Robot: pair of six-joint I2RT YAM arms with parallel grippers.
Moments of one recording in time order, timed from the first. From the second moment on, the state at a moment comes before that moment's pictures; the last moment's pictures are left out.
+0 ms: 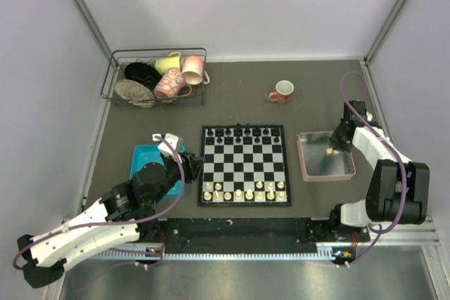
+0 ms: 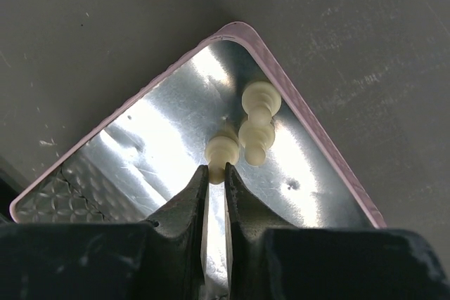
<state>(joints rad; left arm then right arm) -1.02 0.45 0.51 -0.32 -0.43 -0.39 -0.11 1.39 0.81 -0.52 0.11 0.52</state>
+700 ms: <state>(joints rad) -1.02 0.45 0.51 -0.32 -0.44 -0.39 0.07 1.08 0.94 -0.74 0.01 0.53</state>
